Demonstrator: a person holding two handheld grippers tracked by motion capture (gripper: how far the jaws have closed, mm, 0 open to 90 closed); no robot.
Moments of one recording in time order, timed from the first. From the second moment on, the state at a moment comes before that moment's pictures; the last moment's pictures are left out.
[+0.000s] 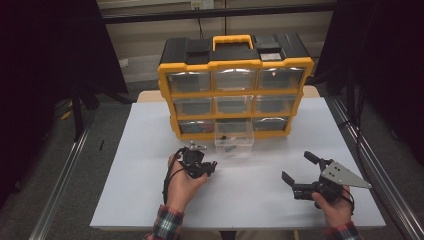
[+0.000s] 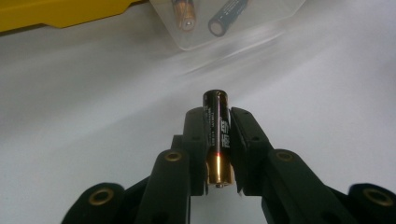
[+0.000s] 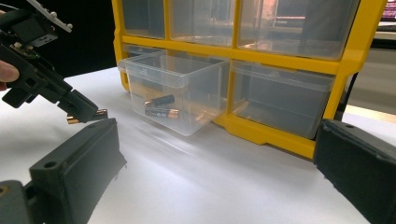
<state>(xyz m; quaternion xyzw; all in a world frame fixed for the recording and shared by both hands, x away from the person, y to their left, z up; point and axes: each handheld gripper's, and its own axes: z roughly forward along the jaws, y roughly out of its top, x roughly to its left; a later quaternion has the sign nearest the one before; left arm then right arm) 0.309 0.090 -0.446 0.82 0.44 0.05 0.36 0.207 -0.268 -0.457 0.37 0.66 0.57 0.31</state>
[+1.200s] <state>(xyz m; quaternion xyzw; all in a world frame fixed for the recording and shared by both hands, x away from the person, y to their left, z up) 0.329 0.105 -0.401 0.82 0.44 0.04 0.36 0.207 -0.267 -0.458 0.37 0.66 0.57 0.31</state>
